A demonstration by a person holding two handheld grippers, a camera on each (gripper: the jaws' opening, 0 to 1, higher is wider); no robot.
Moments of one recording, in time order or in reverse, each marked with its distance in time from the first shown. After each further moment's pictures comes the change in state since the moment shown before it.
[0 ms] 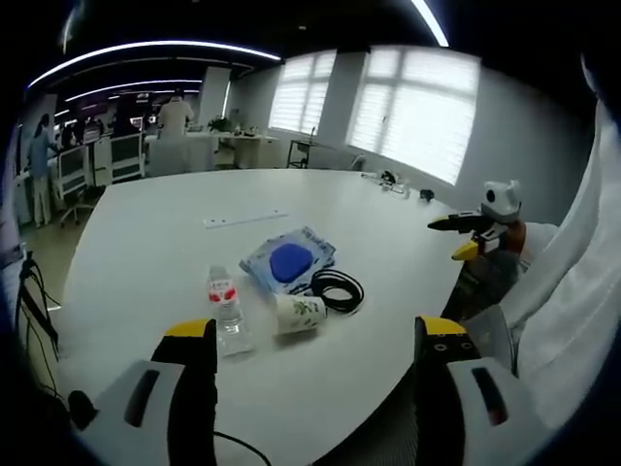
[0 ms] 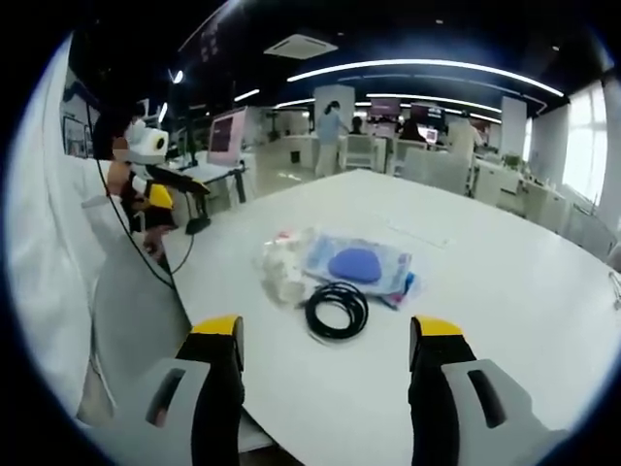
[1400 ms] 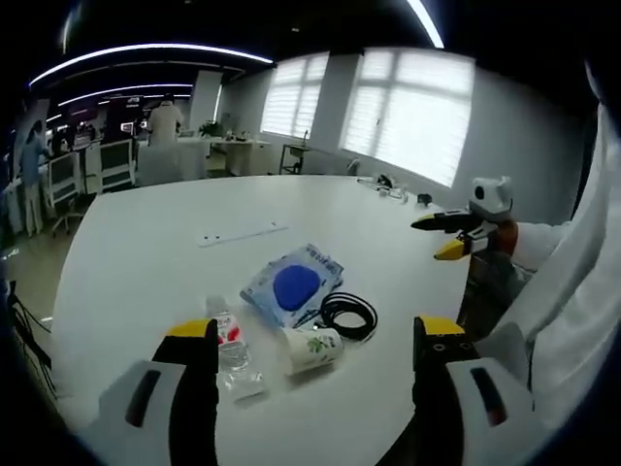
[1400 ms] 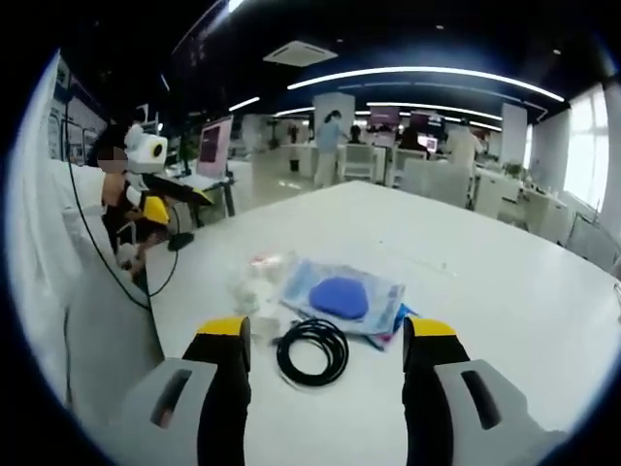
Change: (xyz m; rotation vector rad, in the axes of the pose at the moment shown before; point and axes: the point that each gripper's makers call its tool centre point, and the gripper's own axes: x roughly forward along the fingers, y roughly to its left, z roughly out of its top) left arm 0.051 0.030 0.031 0.022 -0.012 -0.037; right arm 0.059 -0.038 0.037 -0.011 -0.039 -0.001
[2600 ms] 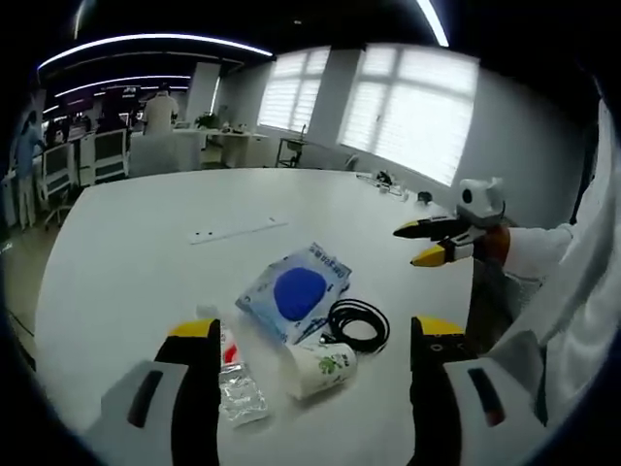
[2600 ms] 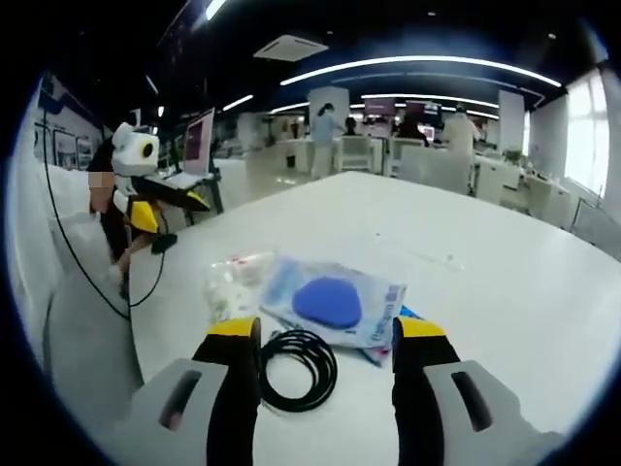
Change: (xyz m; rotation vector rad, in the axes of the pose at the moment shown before) left arm 0.051 0.019 0.000 -0.028 0.021 -0.029; right arm 0.063 -0.029 -0.014 0.052 0.025 0.002
